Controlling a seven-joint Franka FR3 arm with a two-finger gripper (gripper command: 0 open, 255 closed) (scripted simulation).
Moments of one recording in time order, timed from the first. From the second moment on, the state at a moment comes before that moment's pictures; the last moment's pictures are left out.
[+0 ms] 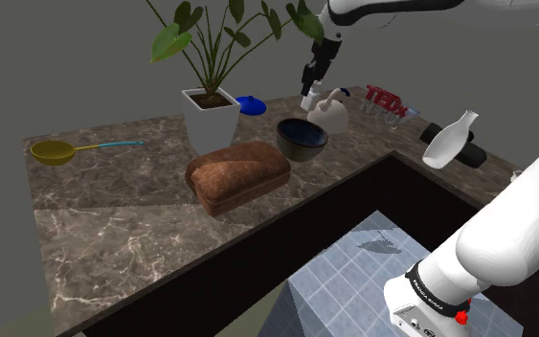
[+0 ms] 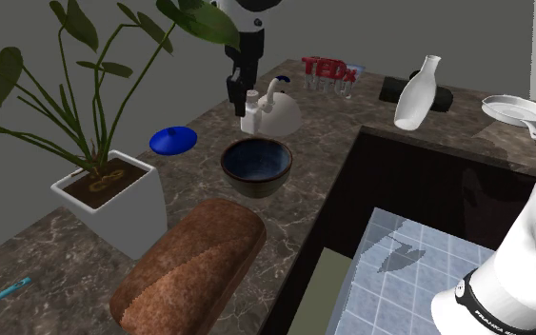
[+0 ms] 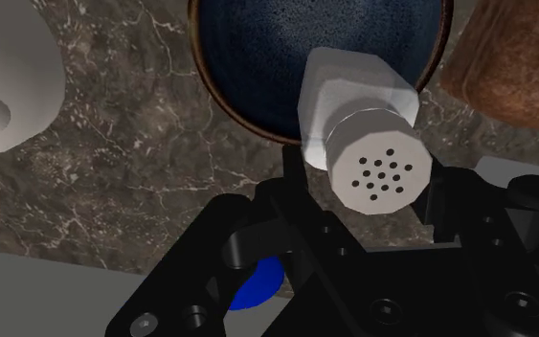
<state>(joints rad) -0.08 0.03 0.03 -1.81 0.00 1.93 -0.35</state>
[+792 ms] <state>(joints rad) -0.09 0.04 0.02 -1.96 0.00 2.09 -0.36</state>
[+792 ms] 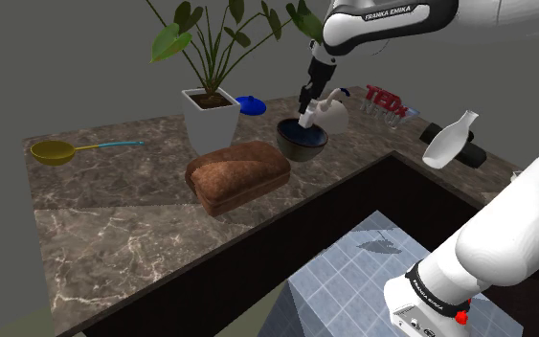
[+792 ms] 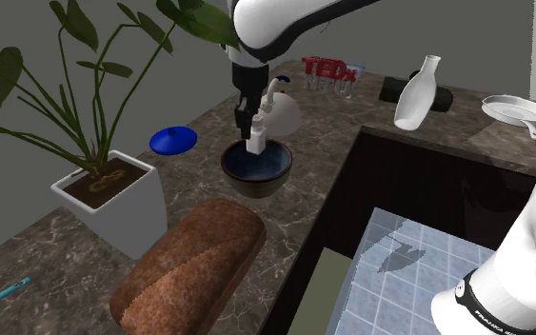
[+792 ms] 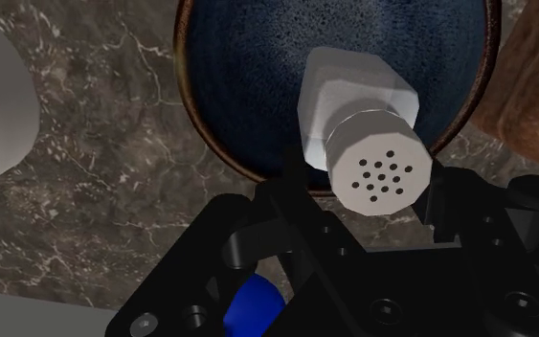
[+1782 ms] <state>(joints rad) -0.09 0.05 0.02 -2.00 0.00 2.14 -0.36</state>
